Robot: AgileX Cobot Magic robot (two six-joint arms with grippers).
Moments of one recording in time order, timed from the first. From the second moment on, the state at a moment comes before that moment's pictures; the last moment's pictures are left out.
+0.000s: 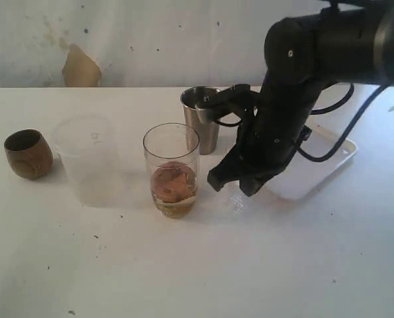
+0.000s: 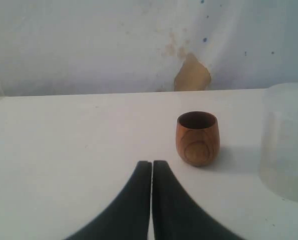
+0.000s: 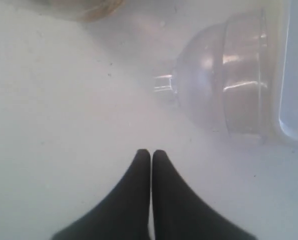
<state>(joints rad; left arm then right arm) 0.09 0.01 -0.01 0.04 0.21 0.03 0.42 1.76 -1.33 0.09 1.03 -0.18</state>
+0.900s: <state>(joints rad) 0.09 0.01 -0.01 0.04 0.21 0.03 0.39 1.64 -1.01 0.23 0.70 -0.12</state>
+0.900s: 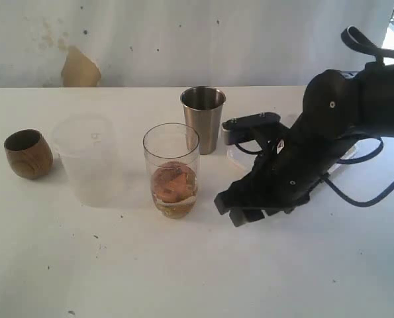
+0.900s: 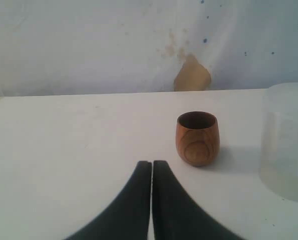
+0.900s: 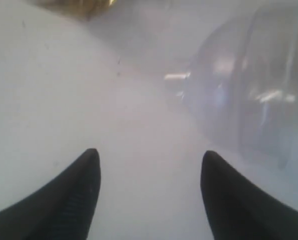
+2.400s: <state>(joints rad) 0.09 0.01 -0.01 0.04 0.21 0.03 0.39 1.83 -1.25 -0.10 0.61 -0.38</state>
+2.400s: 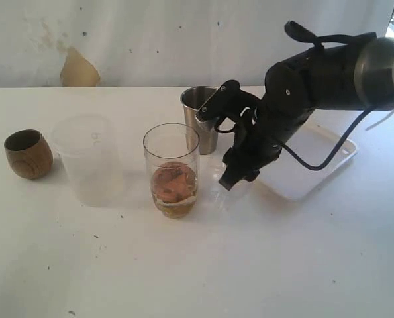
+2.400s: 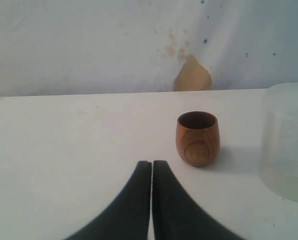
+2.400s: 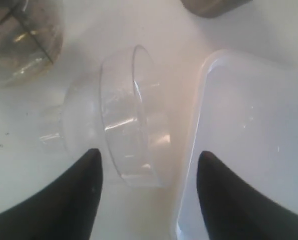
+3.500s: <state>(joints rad) 0.09 0.01 -0.01 0.04 0.21 0.03 0.39 1.71 -1.25 0.14 0.75 -0.34</state>
